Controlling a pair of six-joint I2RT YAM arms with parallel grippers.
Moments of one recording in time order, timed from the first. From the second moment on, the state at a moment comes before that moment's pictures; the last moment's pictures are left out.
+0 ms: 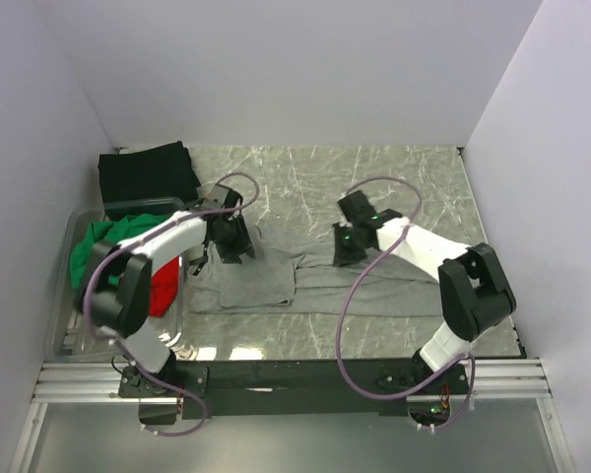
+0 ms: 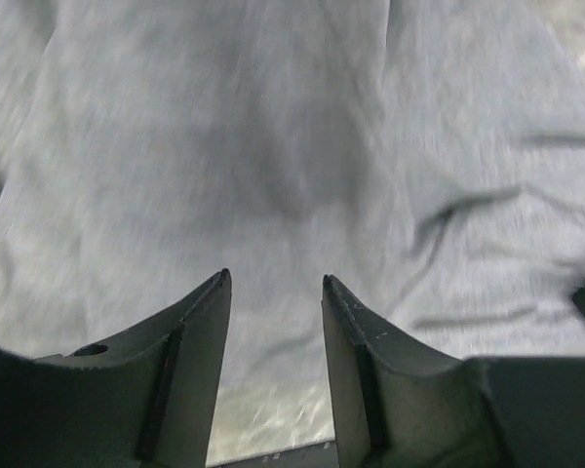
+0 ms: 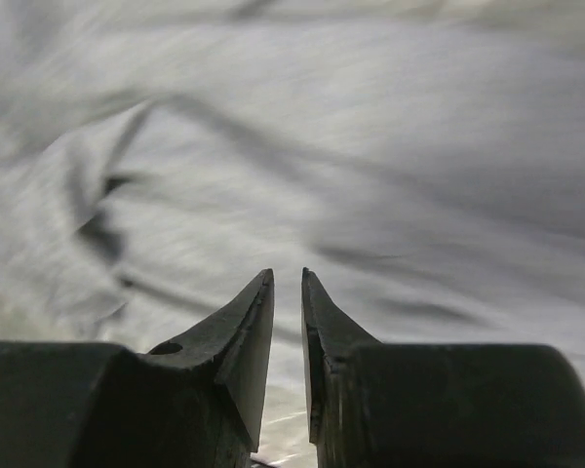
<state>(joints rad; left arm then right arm) -0.40 1.59 1.06 -0.59 0.11 -0.75 0.55 1.63 1.07 -0.56 -0.09 0.47</state>
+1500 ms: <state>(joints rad) -0.41 2.45 2.11 -0.52 0.11 -0.60 0.27 1.69 1.16 -0.79 0.06 0.42</state>
